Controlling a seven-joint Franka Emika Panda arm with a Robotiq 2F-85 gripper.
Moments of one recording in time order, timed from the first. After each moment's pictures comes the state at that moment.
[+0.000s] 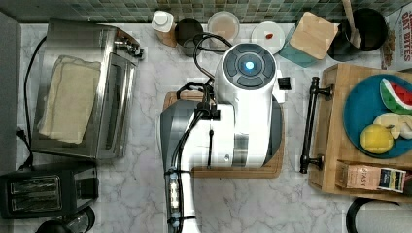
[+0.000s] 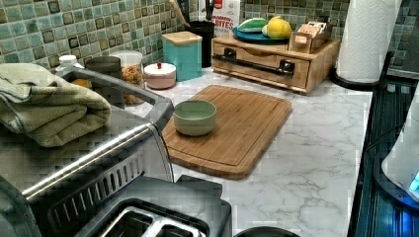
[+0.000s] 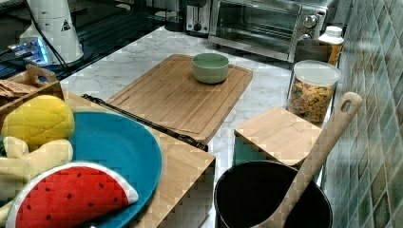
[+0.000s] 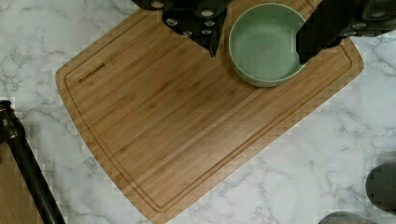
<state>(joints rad) 0.00 0.05 -0.03 -1.86 0.01 0.26 -0.13</state>
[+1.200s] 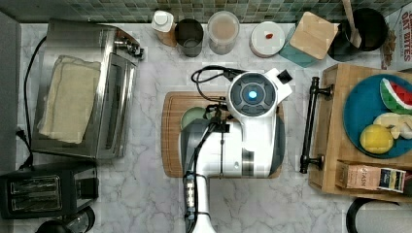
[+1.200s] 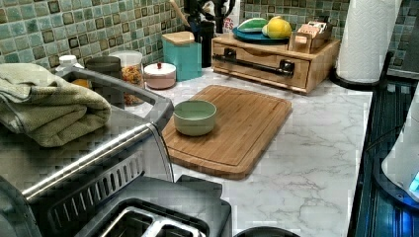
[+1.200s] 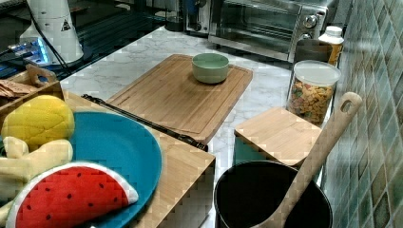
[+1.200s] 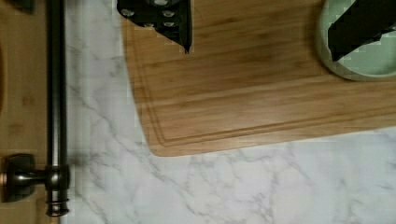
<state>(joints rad) -0.03 0.03 -0.06 -2.07 -0.13 0.53 -0.64</state>
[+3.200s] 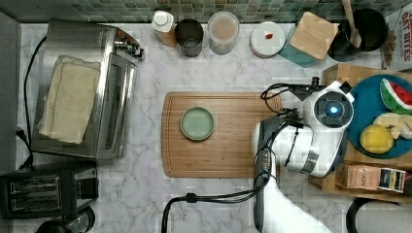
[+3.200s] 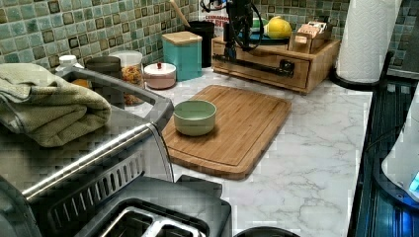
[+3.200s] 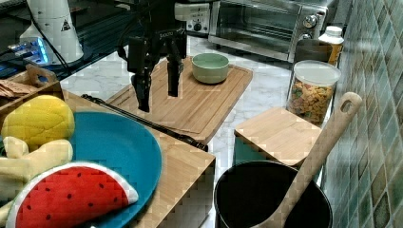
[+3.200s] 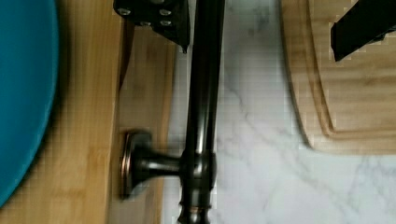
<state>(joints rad) -0.22 0.24 -0.18 -2.11 -0.16 0.86 -0.99</state>
